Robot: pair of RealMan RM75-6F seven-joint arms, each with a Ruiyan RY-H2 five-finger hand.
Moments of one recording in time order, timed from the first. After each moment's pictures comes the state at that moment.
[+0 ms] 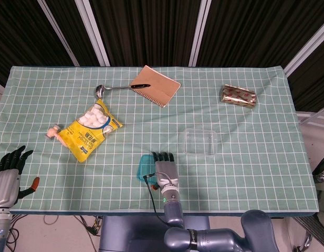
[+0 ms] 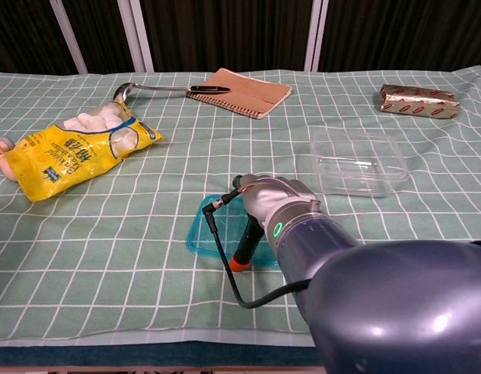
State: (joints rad) left arm -0.08 -1.15 -0.05 -1.83 1.35 1.44 0.18; right arm 0.89 -2.16 0.43 -1.52 -0.38 1.38 -1.05
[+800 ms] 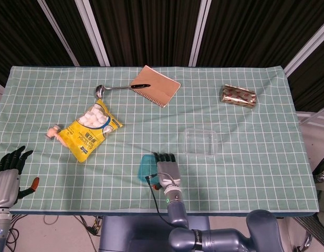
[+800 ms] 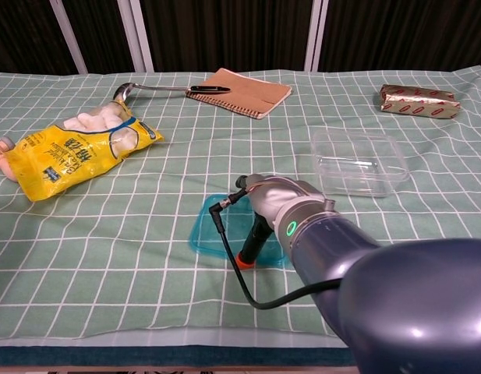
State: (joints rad) left arm -0.08 -1.15 -0.05 -1.83 1.34 1.44 0.18; right arm 0.86 -2.12 0.41 -1.57 -0.42 1.37 -1.01
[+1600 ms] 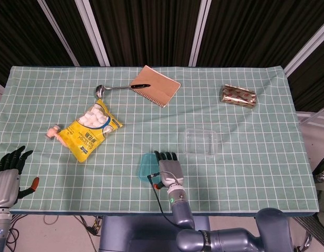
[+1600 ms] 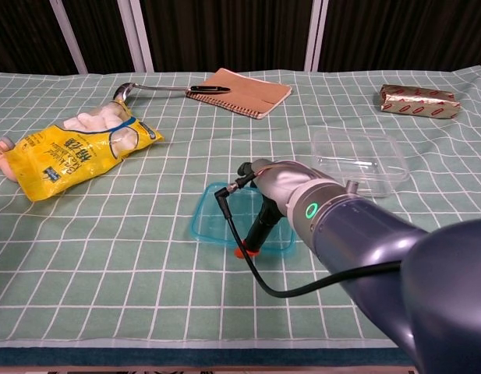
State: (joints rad) left arm -0.08 -1.15 -0.05 -1.83 1.34 1.44 0.18; right arm 0.83 -2.03 0.40 -1.70 -0.47 1.36 -0.95
